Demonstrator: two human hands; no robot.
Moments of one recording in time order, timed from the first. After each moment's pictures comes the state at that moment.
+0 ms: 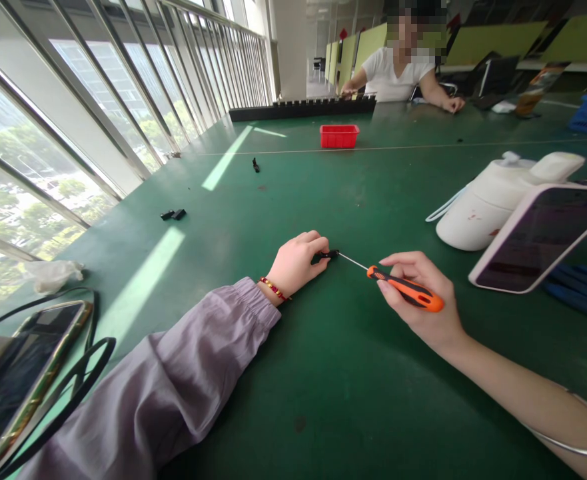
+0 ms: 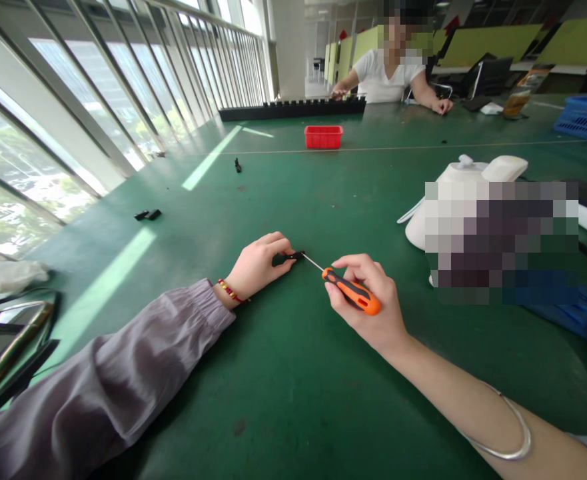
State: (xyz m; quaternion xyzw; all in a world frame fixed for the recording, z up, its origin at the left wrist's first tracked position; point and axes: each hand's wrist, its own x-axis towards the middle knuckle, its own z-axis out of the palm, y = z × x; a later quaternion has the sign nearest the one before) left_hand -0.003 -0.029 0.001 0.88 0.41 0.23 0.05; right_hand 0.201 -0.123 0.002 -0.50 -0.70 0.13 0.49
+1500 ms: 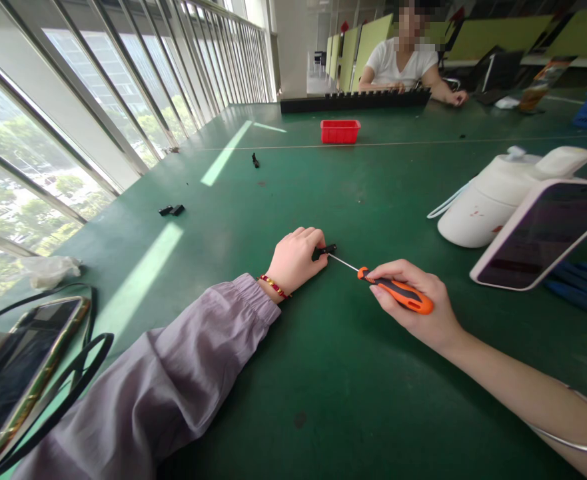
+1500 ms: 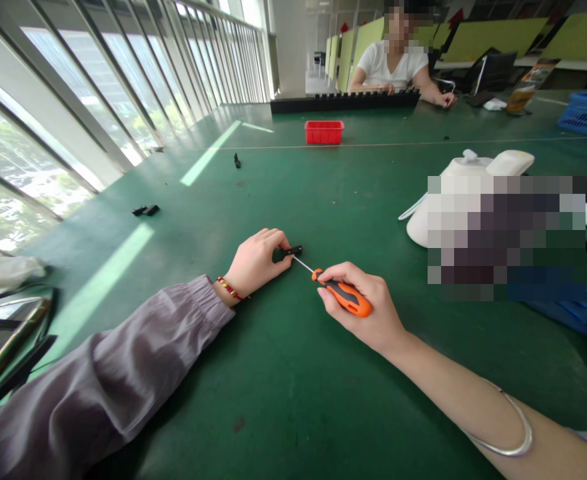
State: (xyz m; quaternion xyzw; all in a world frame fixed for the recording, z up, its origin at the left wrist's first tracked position) left_hand 0.000 -0.032 0.003 0.87 0.45 0.22 0.02; right_hand 0.200 -0.124 0.003 -0.45 -0.75 0.16 0.46
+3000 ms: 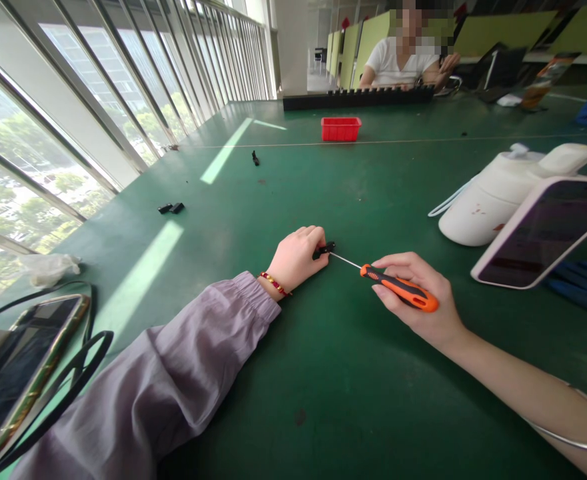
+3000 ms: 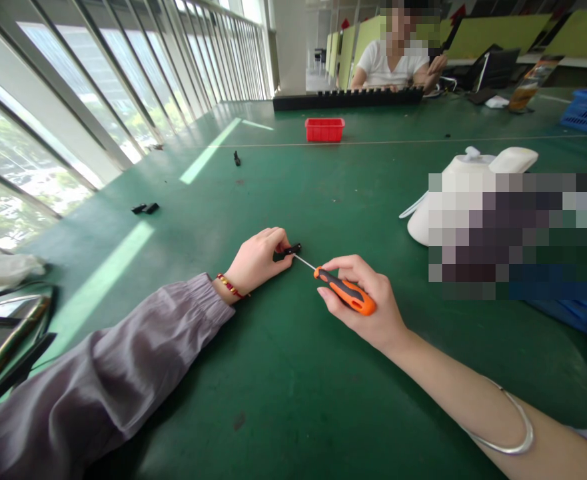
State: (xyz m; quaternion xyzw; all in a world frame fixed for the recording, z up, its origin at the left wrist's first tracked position) left_hand 0.002 -0.031 0.003 0.87 0.44 0.23 0.05; right_hand 0.202 -0.125 0.001 -0.45 -0.74 0.19 0.47
